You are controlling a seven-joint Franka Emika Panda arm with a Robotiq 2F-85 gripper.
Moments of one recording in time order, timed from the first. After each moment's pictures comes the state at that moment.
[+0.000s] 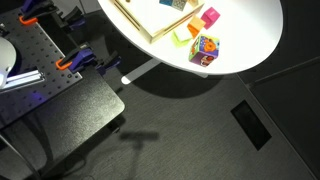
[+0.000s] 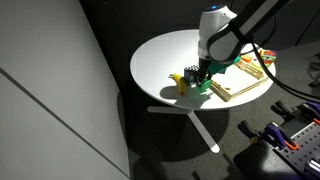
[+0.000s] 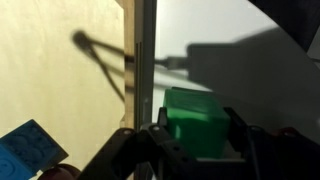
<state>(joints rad) 0.31 0.45 -0.01 -2.20 -0.11 2.61 0.35</state>
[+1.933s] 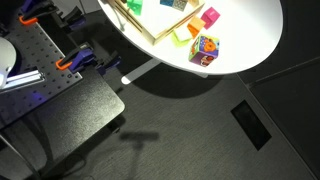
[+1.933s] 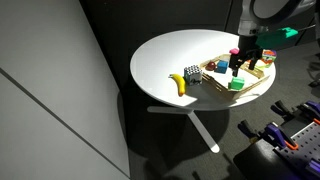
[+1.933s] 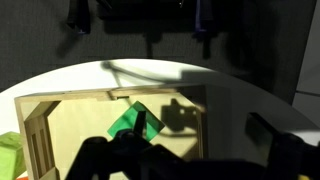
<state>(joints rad) 0.10 0.03 0.01 -2.49 0.01 2.32 0.15</state>
